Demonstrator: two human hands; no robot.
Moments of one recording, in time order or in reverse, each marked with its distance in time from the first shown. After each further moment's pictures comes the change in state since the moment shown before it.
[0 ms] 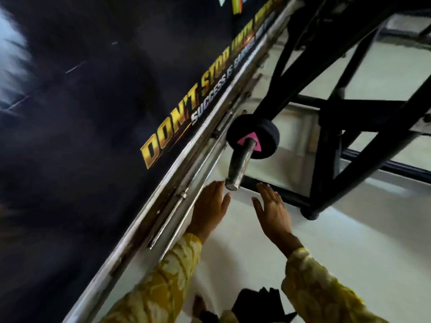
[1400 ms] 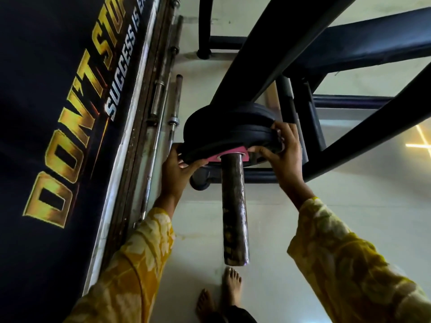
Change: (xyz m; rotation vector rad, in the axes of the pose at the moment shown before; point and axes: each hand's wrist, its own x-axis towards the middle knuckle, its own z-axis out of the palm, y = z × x) left_hand 0.322 -0.153 0.182 -0.946 -0.148 -0.025; right_hand 0.290 0.104 0.069 0.413 0.563 0.210
